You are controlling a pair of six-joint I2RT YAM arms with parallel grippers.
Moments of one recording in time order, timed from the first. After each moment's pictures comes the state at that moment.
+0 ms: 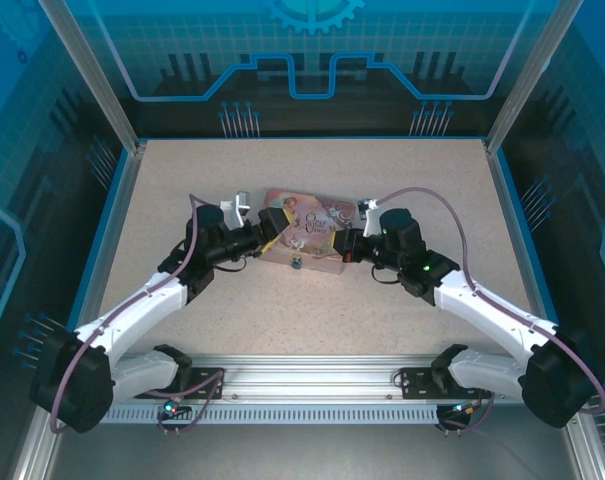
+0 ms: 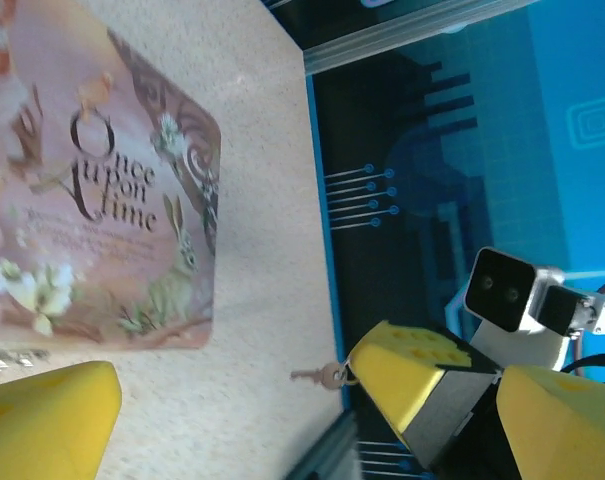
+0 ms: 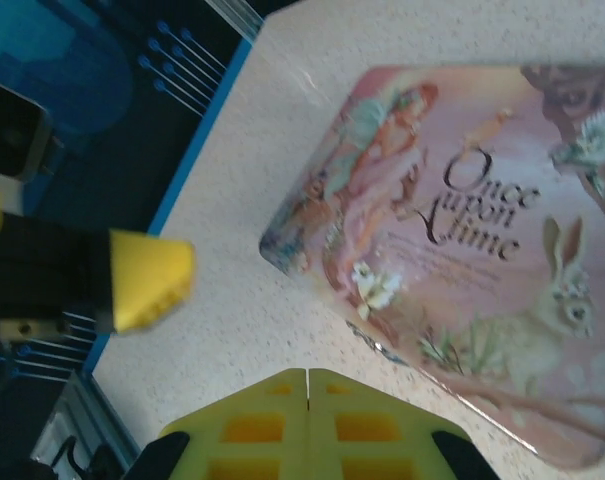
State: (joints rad) left arm -0.42 1.13 0.65 0.20 0.48 -1.17; right arm 0.60 1.14 0.75 -0.03 -0.26 0.65
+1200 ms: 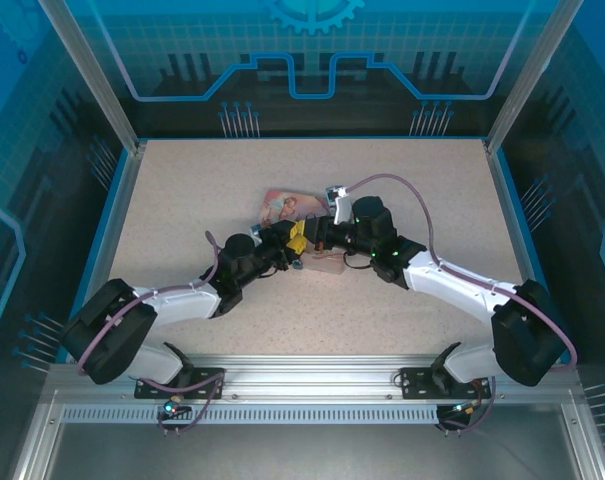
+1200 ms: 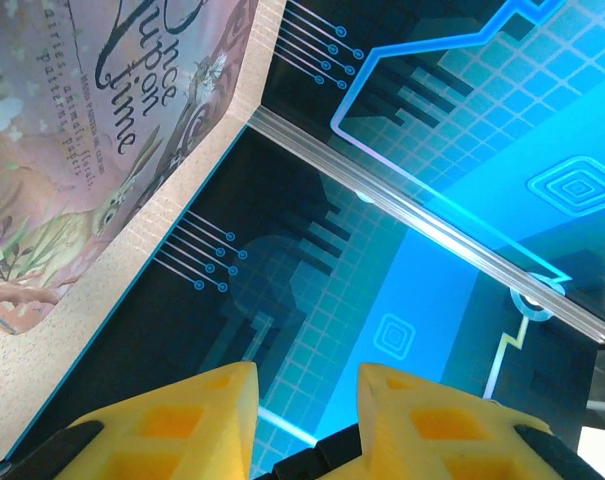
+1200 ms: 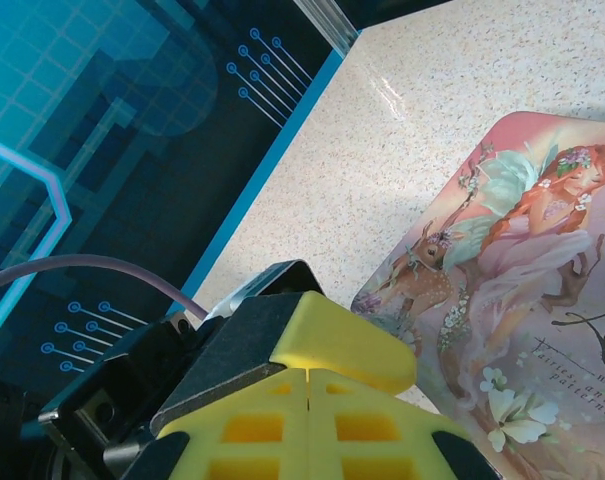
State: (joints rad) left arm -0.63 1.41 0.49 0.81 0.09 -2.09; right arm 0.68 1.38 0.86 0.19 -0.31 0.65
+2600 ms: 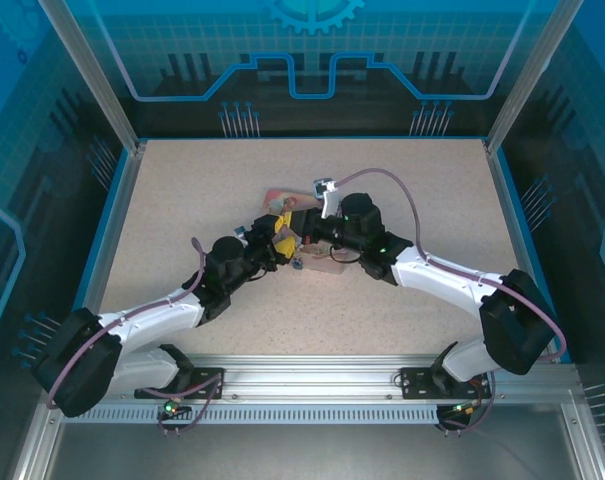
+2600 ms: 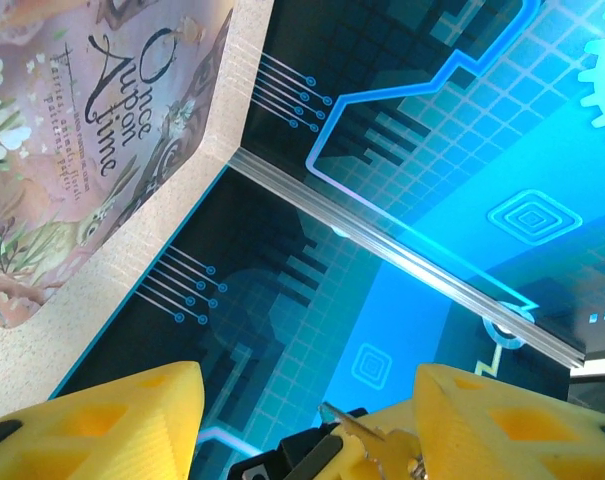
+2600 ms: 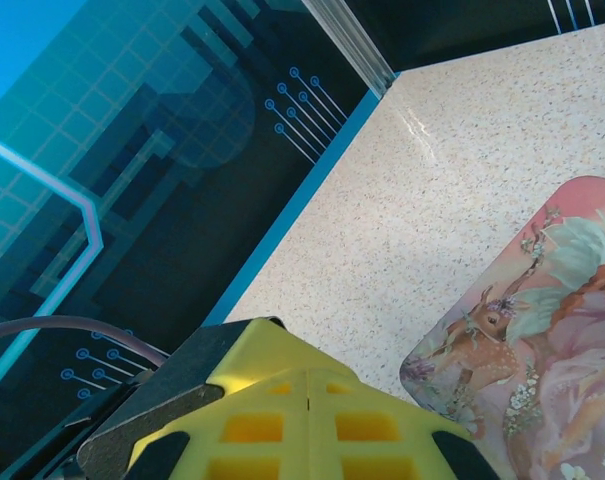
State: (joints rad) left arm -0.63 1.20 0.47 0.59 -0.02 -2.09; right arm 0.73 1.46 0.93 0.31 -0.26 0.66
